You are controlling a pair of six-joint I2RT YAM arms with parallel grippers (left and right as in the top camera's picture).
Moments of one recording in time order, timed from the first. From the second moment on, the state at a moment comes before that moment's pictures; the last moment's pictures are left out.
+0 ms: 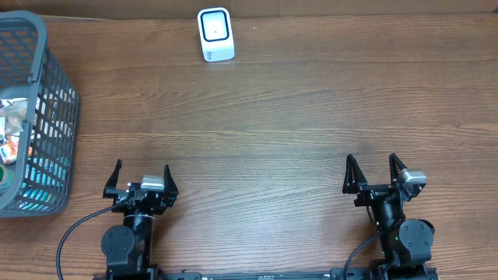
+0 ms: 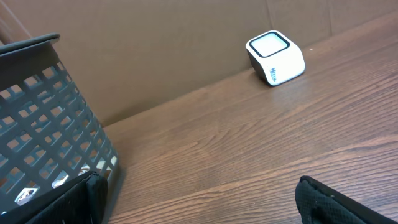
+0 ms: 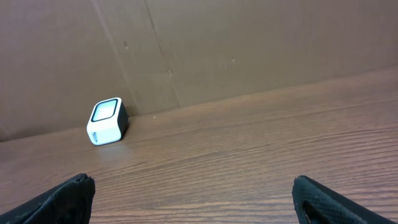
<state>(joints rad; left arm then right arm) 0.07 0.02 0.01 -0.07 0.03 0.40 0.09 0.01 0.02 -0.03 -0.01 0.25</state>
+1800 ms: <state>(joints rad) 0.07 1.04 1.30 -1.04 0.32 0.25 0.09 0.01 0.02 -0.04 -0.01 0.25</state>
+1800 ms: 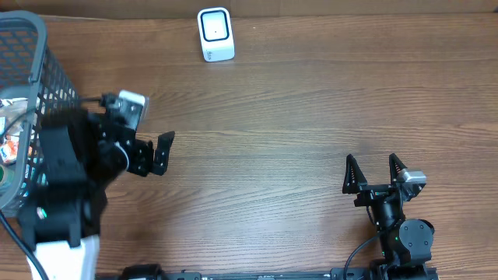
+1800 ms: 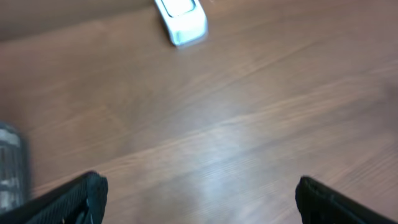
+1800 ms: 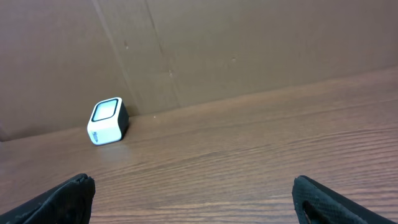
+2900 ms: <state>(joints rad) 0.26 1.55 2.12 -1.50 0.23 -0.26 0.09 0.01 0.02 -0.03 -0.01 0.25</state>
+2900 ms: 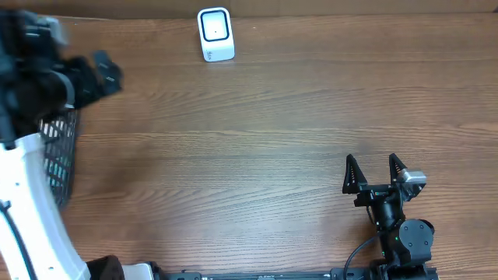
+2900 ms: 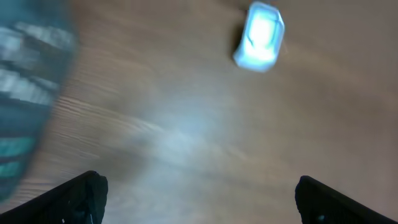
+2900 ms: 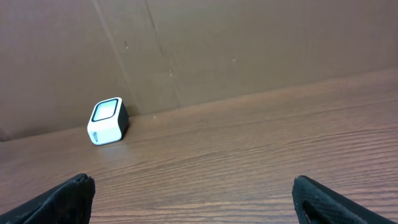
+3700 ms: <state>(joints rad) 0.76 1.67 2.18 -1.56 -0.12 -0.55 0.09 0.01 0.02 -0.03 -0.01 0.25</state>
